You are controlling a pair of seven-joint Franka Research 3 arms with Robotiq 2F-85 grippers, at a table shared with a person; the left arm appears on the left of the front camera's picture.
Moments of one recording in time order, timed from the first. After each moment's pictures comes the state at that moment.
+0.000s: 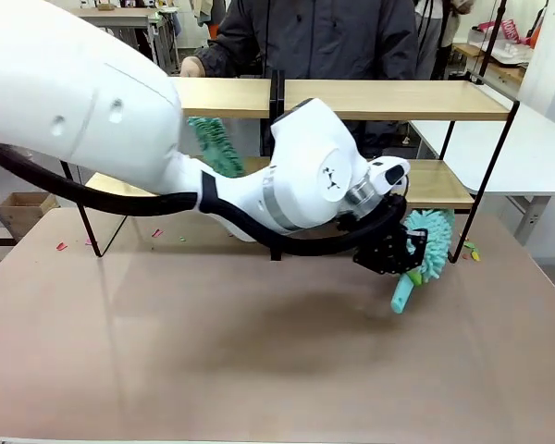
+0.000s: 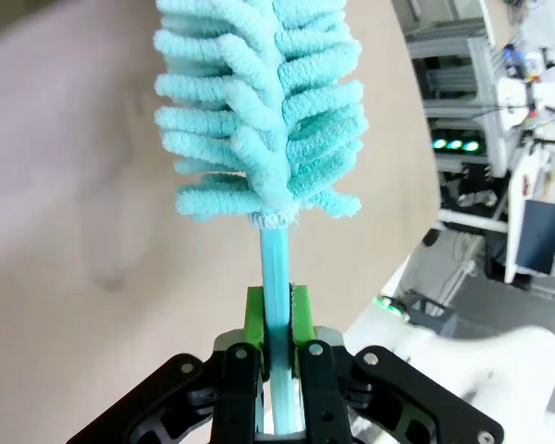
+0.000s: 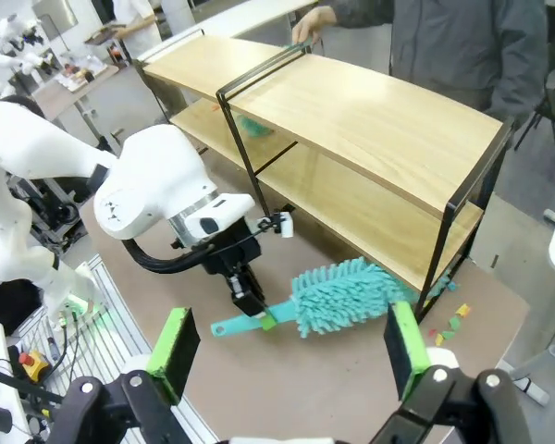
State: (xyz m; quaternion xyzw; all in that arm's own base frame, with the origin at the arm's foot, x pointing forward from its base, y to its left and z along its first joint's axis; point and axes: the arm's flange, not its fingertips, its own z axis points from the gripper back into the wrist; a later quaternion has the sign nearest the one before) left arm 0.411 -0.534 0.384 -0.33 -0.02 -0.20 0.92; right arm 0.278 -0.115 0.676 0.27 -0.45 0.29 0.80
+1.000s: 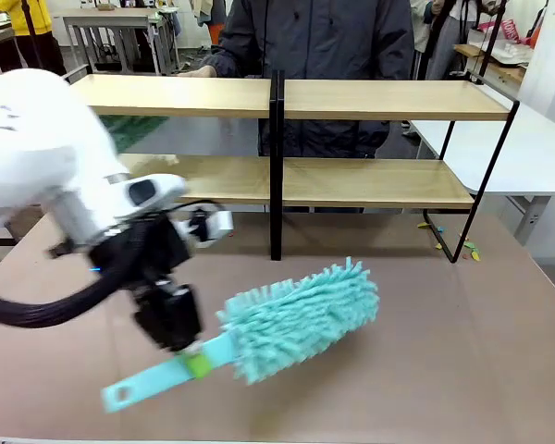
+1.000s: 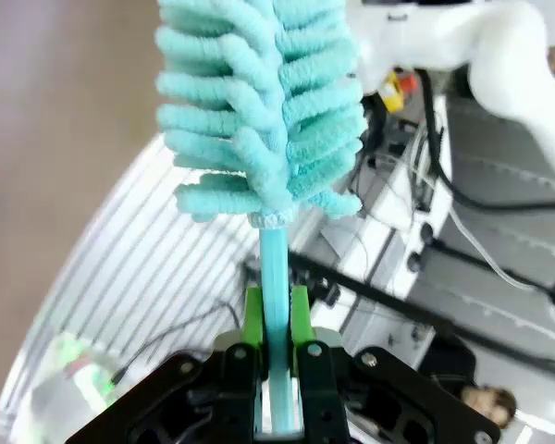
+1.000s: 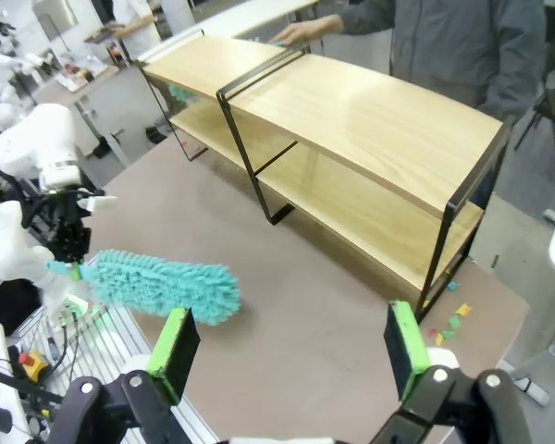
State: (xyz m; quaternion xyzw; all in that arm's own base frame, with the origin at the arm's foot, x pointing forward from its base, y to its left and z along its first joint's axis) left arm 0.243 -0.228 0.445 -0.36 0.13 -0.32 0.87; right arm 0.278 -0.115 0.676 0.27 -0.45 0.29 0.80
